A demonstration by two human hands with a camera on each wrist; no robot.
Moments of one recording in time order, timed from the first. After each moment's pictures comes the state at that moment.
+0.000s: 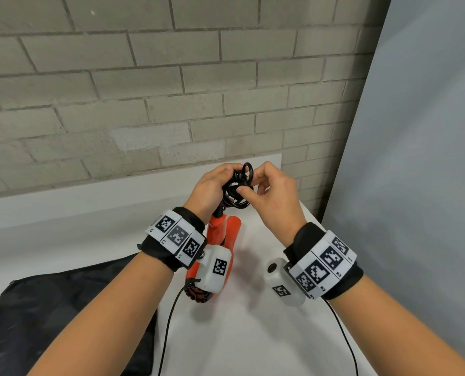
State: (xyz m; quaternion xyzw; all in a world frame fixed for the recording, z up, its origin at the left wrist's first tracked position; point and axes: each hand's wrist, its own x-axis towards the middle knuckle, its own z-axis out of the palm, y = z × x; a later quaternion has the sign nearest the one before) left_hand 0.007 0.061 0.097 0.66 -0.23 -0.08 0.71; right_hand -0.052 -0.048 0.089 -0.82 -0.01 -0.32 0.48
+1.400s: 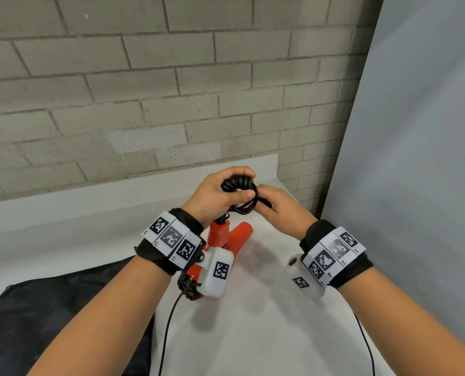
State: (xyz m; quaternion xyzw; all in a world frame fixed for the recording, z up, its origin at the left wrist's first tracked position) left_hand -0.001 0.060 0.098 0.67 -0.33 -0.13 0.65; right_hand -0.040 -0.095 0.062 -0.91 -0.13 -0.14 0.37
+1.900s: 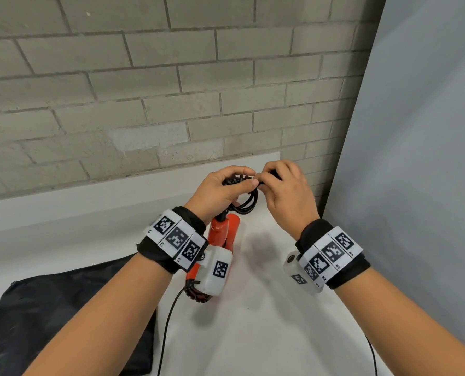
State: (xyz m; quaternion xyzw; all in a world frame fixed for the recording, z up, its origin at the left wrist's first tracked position) left_hand -0.007 0.058 0.103 0.72 -0.25 -0.10 0.63; right_hand -0.040 -0.093 0.063 -0.90 -0.07 -0.42 0.13
